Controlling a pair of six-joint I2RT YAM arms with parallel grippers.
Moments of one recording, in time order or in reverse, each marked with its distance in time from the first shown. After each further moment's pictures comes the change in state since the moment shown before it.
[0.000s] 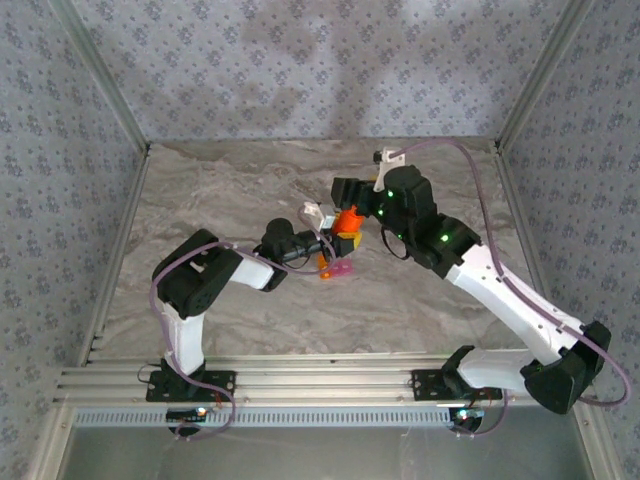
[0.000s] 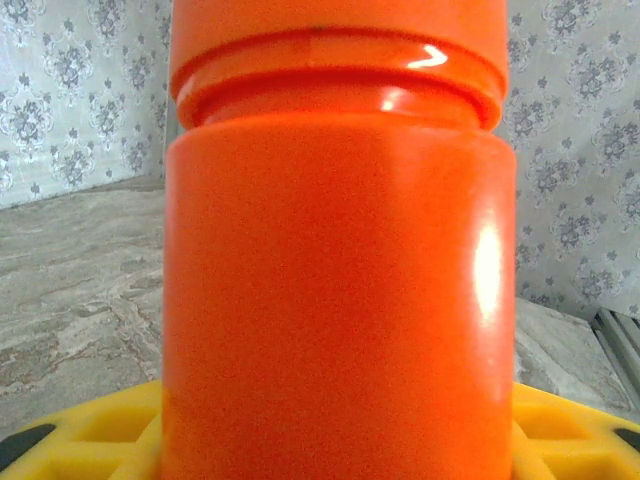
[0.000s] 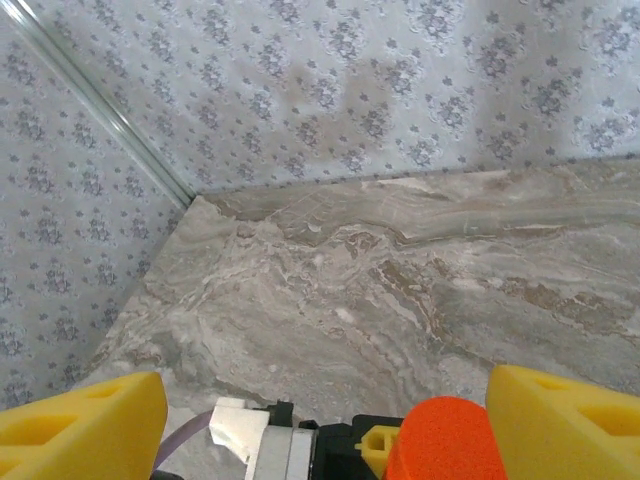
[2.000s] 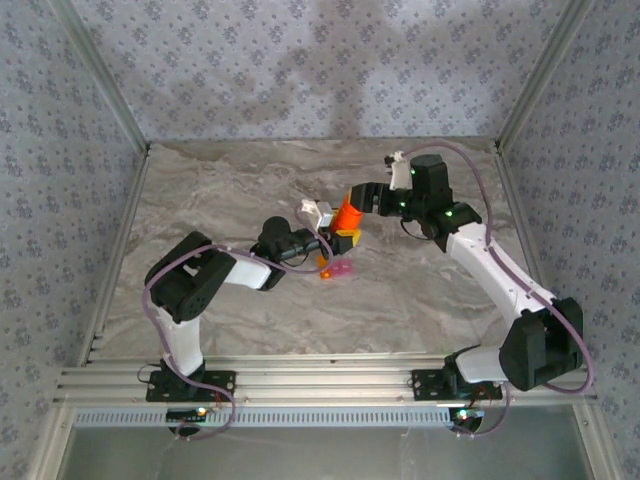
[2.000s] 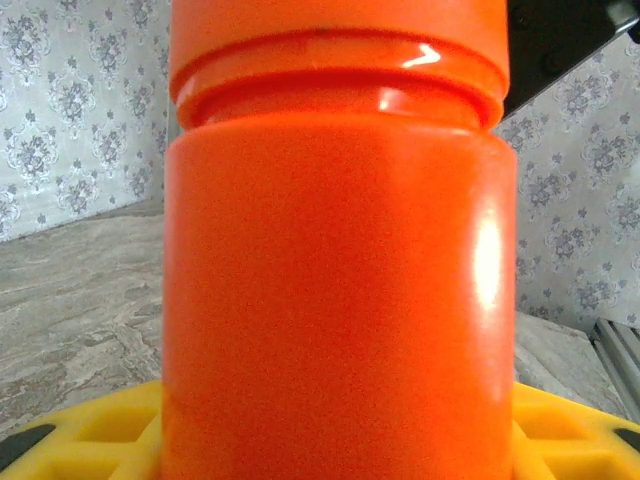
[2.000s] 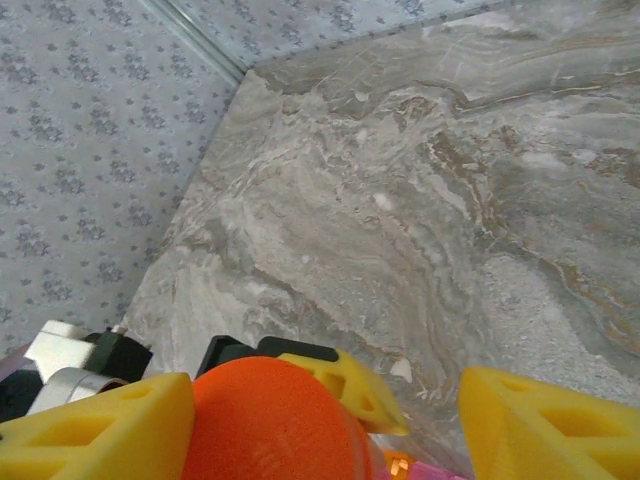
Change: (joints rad) left arm 0.003 -0.044 -0.009 -0.010 0.001 0.014; right arm -0.357 0.133 -0.114 0.057 -0.697 -0.034
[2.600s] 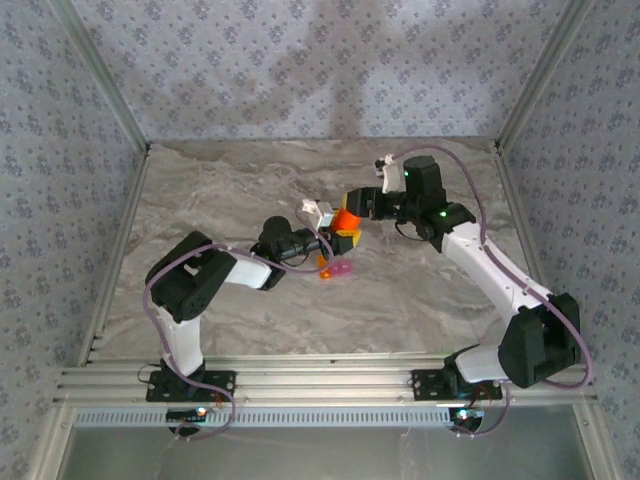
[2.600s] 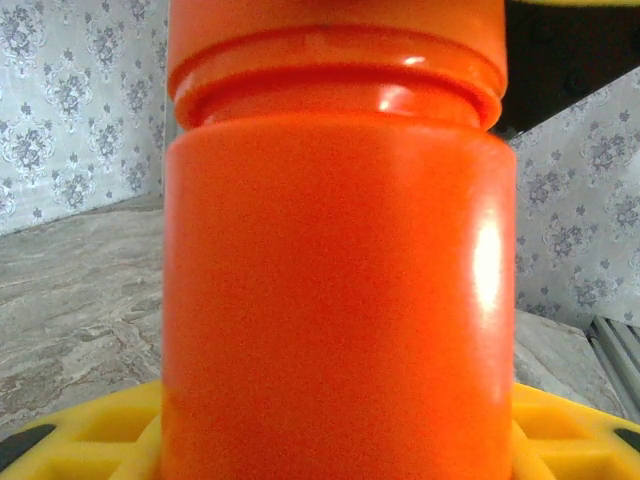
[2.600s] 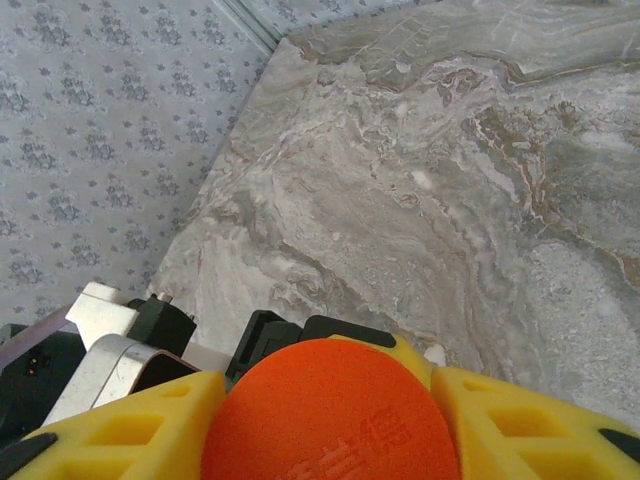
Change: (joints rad) left arm 0.000 0.002 0.005 -0.008 0.007 -0.003; right arm 0.032 0.019 0.000 0.008 -0.050 -0.016
